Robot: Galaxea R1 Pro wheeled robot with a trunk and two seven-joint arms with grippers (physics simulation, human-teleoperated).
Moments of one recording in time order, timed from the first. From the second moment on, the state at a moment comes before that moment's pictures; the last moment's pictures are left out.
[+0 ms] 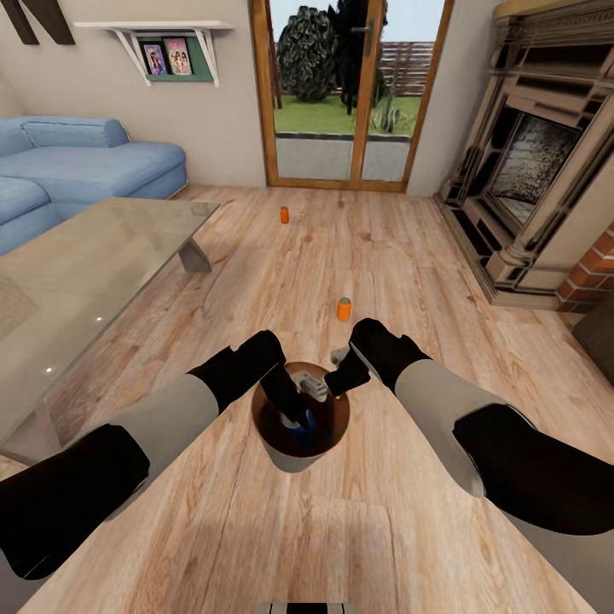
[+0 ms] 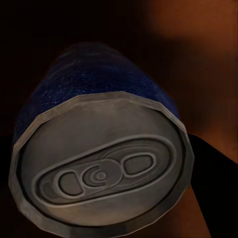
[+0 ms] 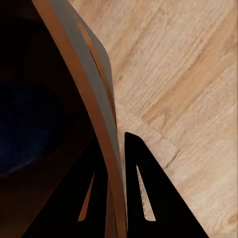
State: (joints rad) left arm -1.26 -0.12 -0.85 -0.51 -0.08 1.05 -0.98; right arm -1.33 0.17 0.35 -0.27 0.19 1.04 0.55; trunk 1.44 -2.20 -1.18
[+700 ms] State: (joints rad) left arm -1.25 -0.11 -0.85 -0.56 -0.07 1.05 -0.94; right arm -1.33 0.17 0.35 -0.26 0.19 1.04 0.55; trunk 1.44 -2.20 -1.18
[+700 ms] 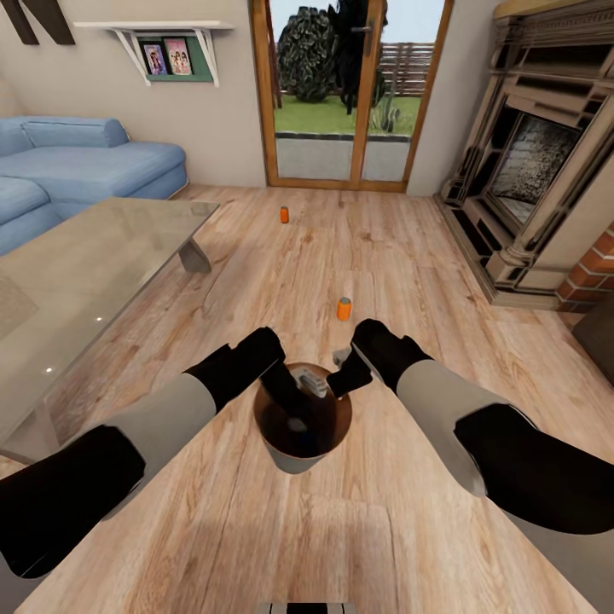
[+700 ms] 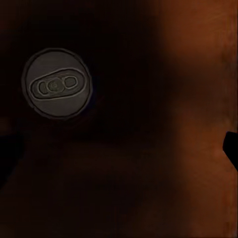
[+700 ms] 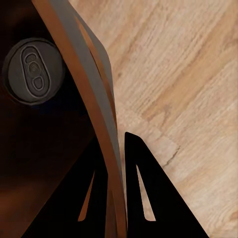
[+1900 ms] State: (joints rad) left arm -0.77 0.26 -0.05 -1.06 -0.02 0.76 -0.42; right arm -1.29 -0.23 0.35 -0.26 0.21 1.04 0.55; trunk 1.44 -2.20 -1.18
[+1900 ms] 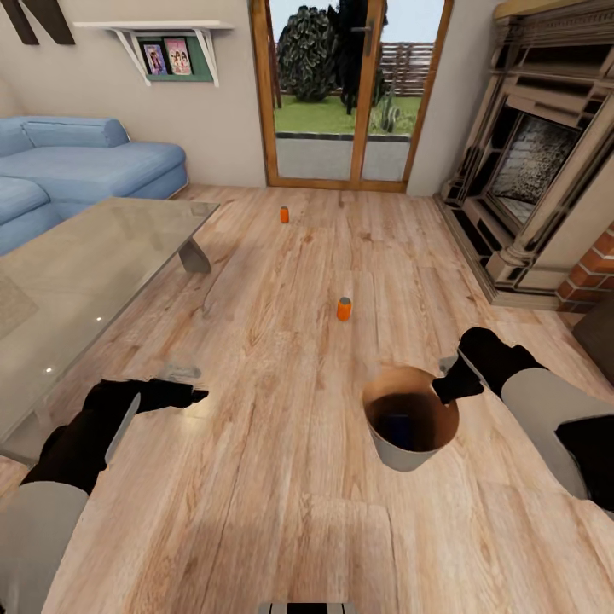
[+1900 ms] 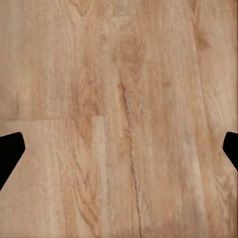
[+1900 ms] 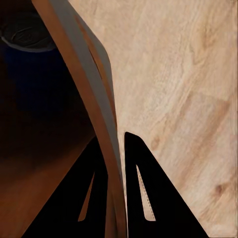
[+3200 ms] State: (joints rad) left arm -0.71 0.07 -0.04 -0.78 -0.03 0.63 -0.18; right arm -1.05 -0.38 0.08 -0.26 0.16 0.78 0.45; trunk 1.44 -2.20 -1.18
